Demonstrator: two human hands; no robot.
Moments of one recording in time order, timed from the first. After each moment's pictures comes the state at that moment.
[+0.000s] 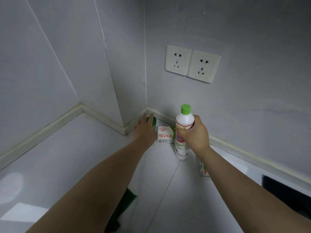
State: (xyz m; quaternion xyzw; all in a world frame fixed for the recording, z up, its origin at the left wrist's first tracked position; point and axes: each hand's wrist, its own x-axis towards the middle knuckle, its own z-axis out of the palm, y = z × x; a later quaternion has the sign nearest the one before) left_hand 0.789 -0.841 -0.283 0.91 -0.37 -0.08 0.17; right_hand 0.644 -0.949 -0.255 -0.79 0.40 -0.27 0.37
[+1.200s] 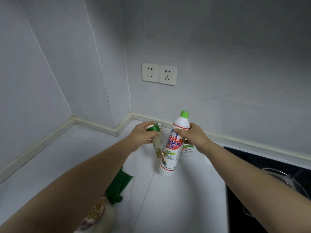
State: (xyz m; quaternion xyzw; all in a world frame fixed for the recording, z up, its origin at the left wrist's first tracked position) left_hand 0.681 -0.751 -0.189 0.69 -0.30 -0.40 0.52; right_hand 0.513 -0.876 -0.191 -0.69 0.43 -0.20 0.55
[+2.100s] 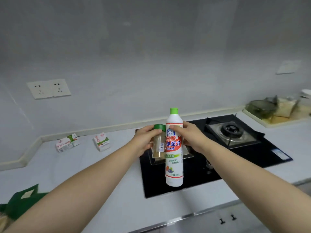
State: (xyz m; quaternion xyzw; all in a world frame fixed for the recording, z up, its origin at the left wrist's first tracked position) left_hand 0.333 -0.763 -0.163 0.51 -0.42 -0.59 0.47; right_hand 0.154 -0.769 -0.145 -0.56 0.52 -0.37 0.53
